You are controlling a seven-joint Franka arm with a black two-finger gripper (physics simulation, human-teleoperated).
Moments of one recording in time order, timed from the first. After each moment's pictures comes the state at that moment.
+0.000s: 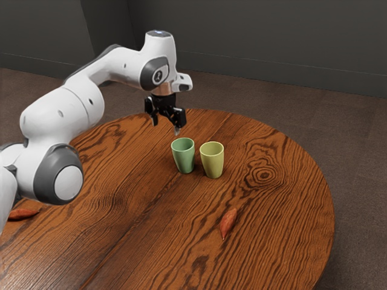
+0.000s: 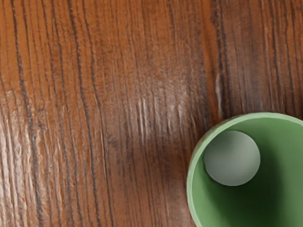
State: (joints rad) arm 0.04 0.99 -0.09 -0.68 0.19 1.67 0.07
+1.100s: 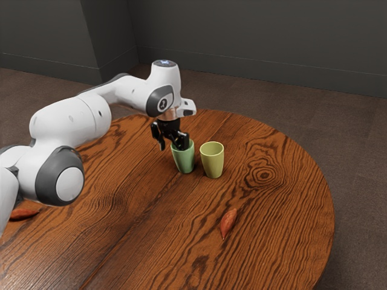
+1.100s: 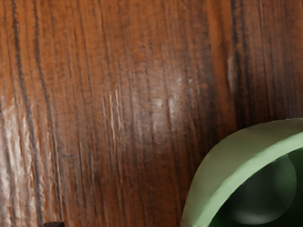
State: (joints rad) arm 0.05 1.01 -0.09 -0.86 0.19 1.85 0.04
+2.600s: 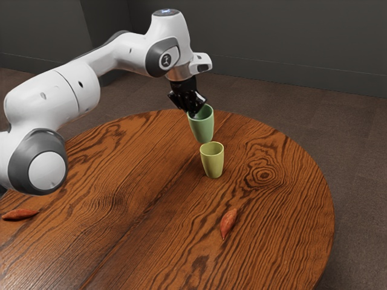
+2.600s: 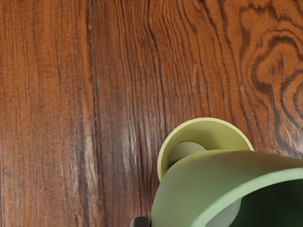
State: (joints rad) arm 0.03 0.81 -0.25 -0.83 0.18 1.77 -0.07
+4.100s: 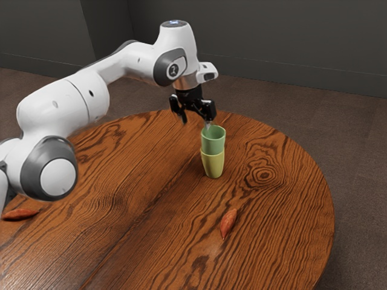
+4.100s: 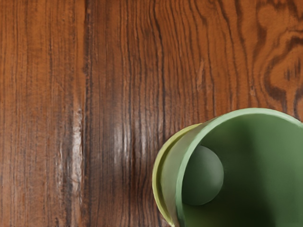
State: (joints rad) arm 0.01 0.85 -0.24 -0.81 0.19 1.76 -0.15
